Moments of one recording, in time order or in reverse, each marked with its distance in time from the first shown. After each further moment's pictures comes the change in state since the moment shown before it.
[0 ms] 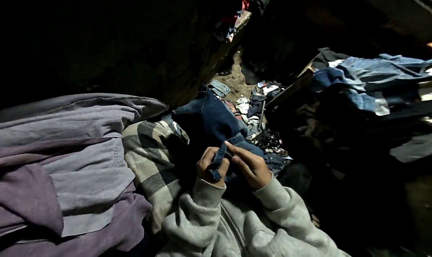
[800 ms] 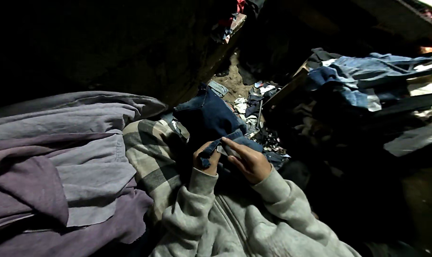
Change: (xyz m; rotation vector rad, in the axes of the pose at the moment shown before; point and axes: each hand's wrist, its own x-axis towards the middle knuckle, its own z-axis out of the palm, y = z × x) left_hand 0.008 -0.002 -0.006 -0.180 0.026 -0.160; right_hand -0.002 -0.011 -0.007 -0.188 -0.040 -0.044
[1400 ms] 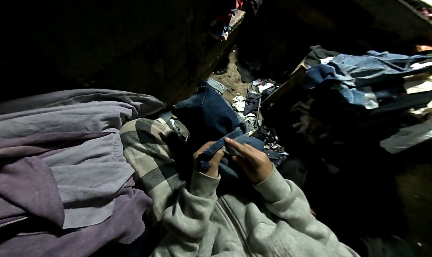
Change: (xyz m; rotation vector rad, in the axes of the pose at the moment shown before) left_hand -0.006 0.007 0.005 -0.123 0.014 0.039; right_hand -0.007 0.006 0.002 -0.016 0.116 -0.068
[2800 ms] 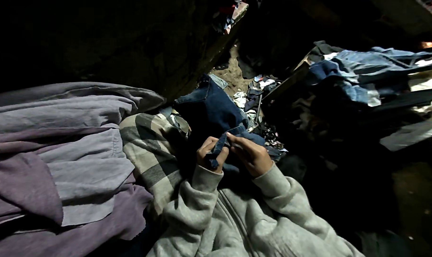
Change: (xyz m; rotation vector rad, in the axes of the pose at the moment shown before) left_hand 0.002 -0.015 -0.008 0.275 -0.129 0.133; right_hand 0.006 -0.004 0.004 0.019 -0.048 0.126
